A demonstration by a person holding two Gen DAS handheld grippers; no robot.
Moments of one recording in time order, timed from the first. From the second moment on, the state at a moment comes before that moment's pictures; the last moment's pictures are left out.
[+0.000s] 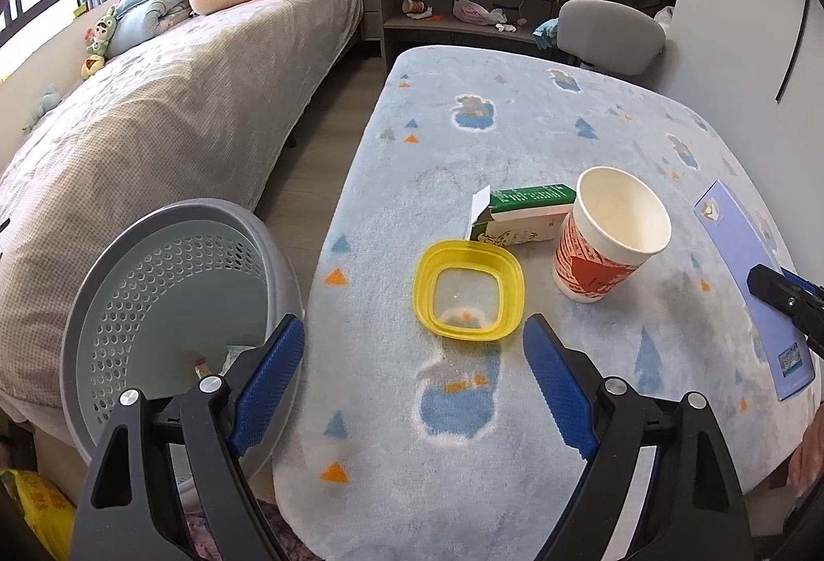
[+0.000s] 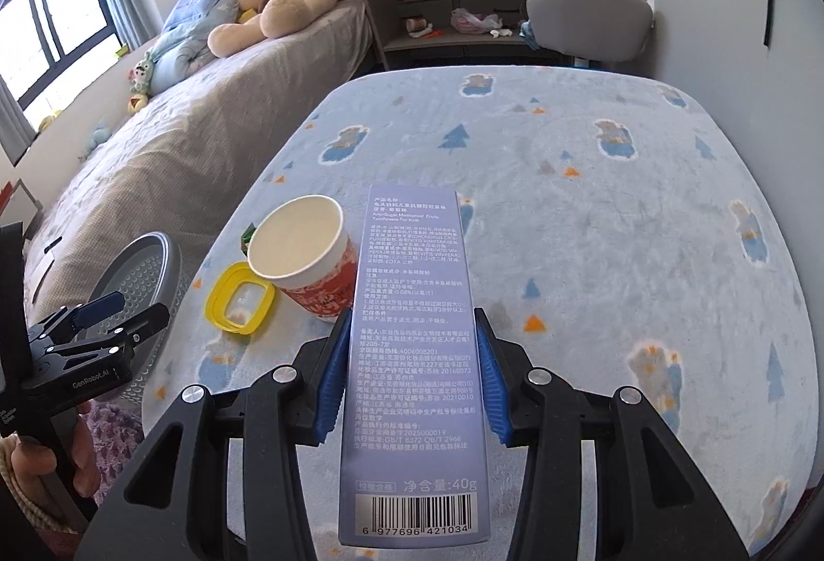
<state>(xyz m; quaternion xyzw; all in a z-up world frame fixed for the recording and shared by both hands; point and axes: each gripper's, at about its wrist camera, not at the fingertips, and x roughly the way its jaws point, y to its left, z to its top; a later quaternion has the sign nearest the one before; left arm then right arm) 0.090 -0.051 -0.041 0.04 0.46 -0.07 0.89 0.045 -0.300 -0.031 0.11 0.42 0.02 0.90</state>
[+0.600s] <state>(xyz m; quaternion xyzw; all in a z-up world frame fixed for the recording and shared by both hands) 0.128 -0.083 -0.097 0.04 0.50 -0.09 0.86 0.024 -0.318 -0.059 0.15 0.42 -0.01 0.89</state>
